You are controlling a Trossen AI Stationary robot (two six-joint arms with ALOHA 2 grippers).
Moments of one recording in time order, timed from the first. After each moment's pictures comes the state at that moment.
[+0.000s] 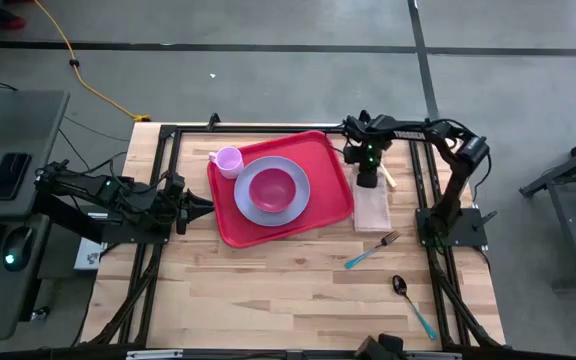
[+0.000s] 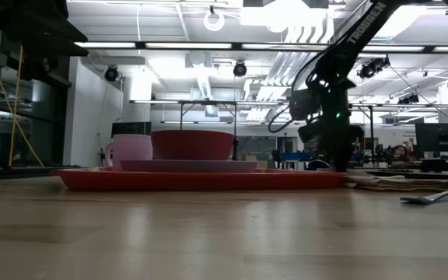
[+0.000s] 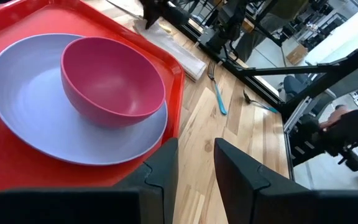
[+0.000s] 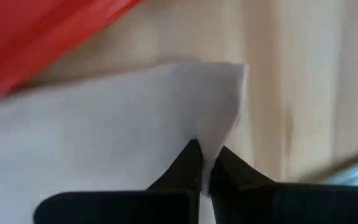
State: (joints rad) left arm -0.31 0.33 0.46 -0.50 -0.41 -0.76; right arm -0.75 1.78 1.08 -0.89 -0.05 -0.53
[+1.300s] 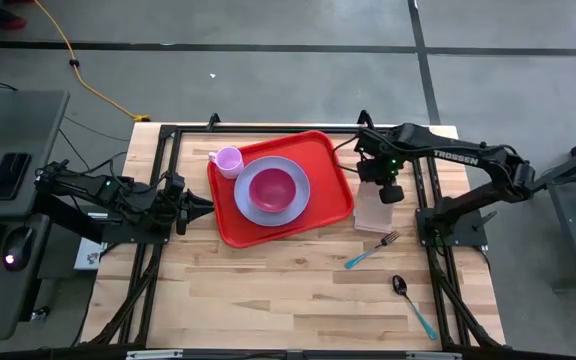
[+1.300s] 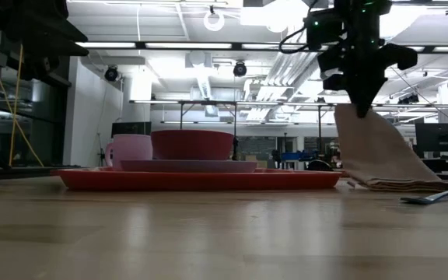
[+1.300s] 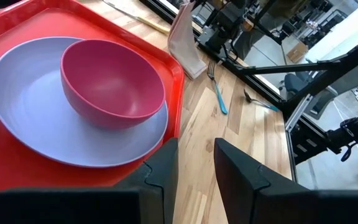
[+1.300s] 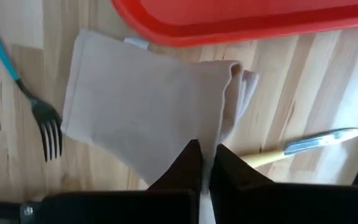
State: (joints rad) left arm -0.31 0.33 0.46 -0.50 -0.41 -0.73; right arm -0.45 1.36 1.12 -1.23 0.02 -0.61
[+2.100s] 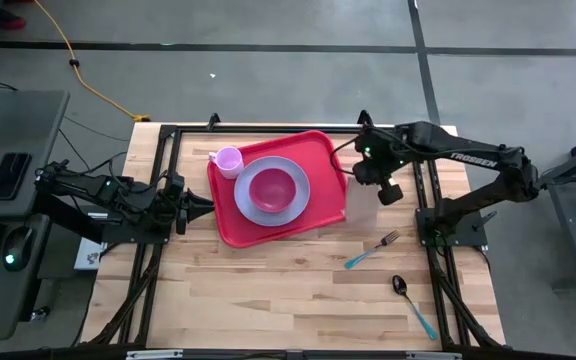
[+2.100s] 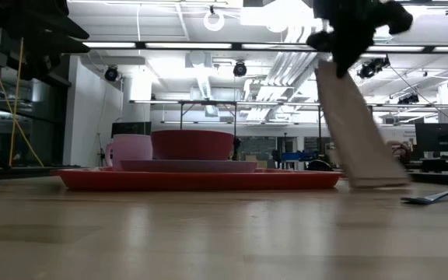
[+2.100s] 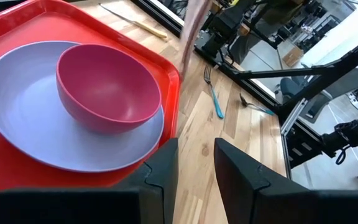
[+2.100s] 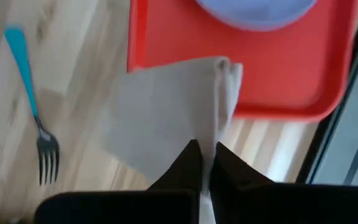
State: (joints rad) left arm -0.31 0.33 0.46 -0.47 -0.41 -0.73; right arm -0.28 1.31 1.33 -1.24 0.02 -0.66
